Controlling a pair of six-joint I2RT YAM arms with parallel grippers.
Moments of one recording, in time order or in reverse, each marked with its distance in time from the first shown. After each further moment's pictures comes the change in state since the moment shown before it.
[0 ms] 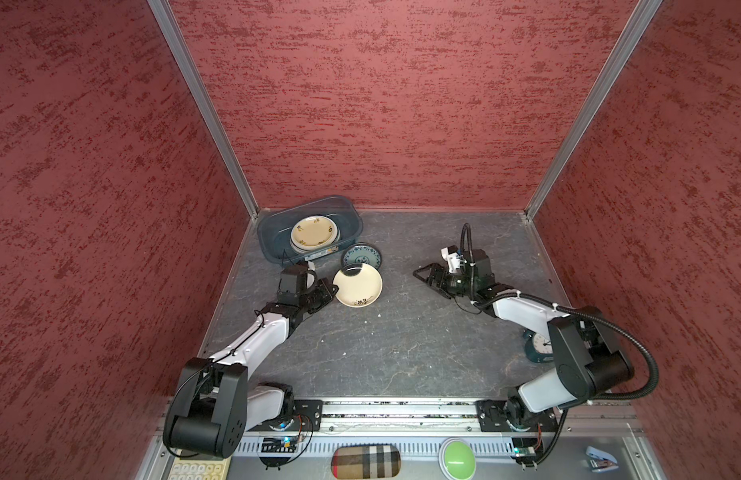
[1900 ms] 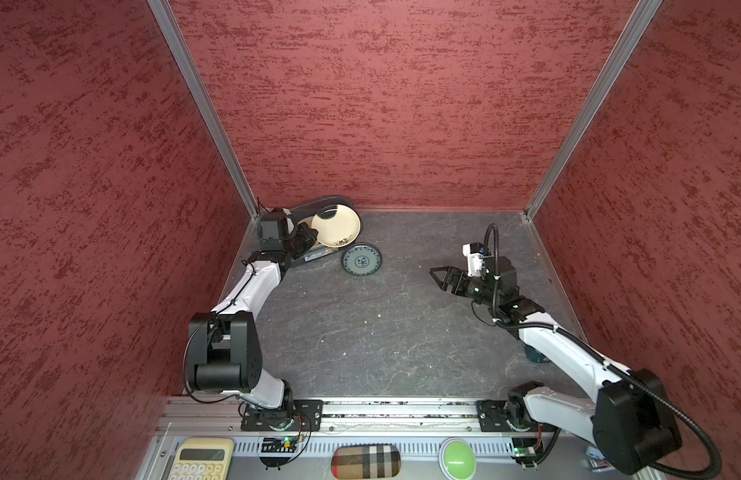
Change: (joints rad) left arm 0.190 0.340 0.566 -0.073 -0.041 0.036; right arm 0.000 -0.380 -0.103 -0.150 0.244 -0.202
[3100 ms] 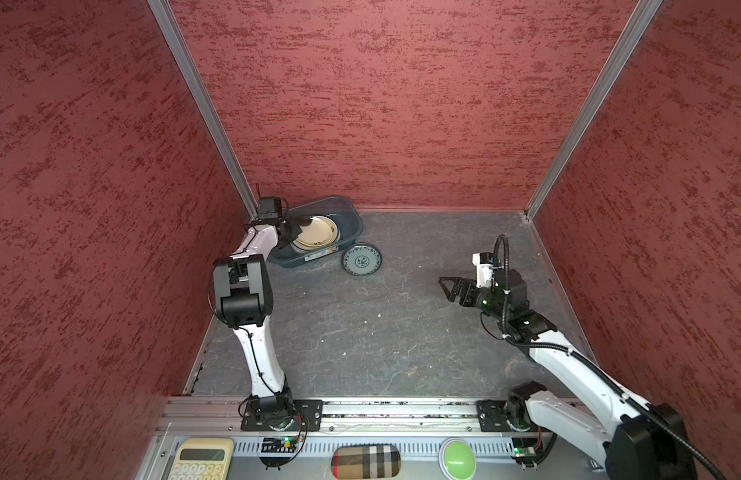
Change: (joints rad) left arm 0.109 0.519 0.529 -0.360 -0.229 0.235; right arm -0.007 -0.157 -0.089 -0.070 0.096 -0.085
